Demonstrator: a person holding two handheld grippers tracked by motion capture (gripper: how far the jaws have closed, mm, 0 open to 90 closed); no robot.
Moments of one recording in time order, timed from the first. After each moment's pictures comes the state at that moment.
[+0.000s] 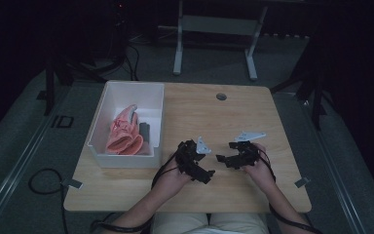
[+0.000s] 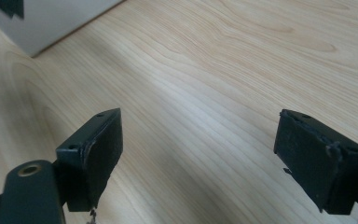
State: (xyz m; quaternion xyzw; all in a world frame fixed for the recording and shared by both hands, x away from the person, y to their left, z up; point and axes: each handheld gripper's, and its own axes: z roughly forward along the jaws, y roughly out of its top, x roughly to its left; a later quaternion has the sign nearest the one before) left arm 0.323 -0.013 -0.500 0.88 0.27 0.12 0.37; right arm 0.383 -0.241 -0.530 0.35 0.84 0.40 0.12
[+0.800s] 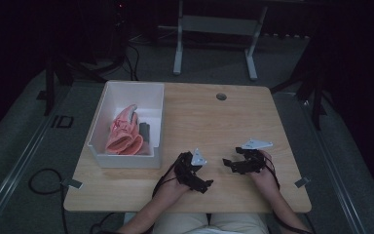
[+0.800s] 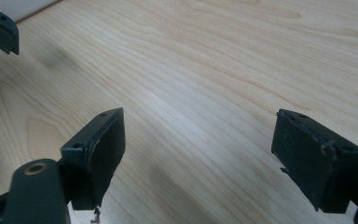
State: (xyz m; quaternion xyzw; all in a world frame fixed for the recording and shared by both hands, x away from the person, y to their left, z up) left arm 0.318 -0.010 -0.552 0.87 0.27 0.10 0.40; right arm 0.374 -0.268 -0.559 0.36 0.83 0.41 0.14
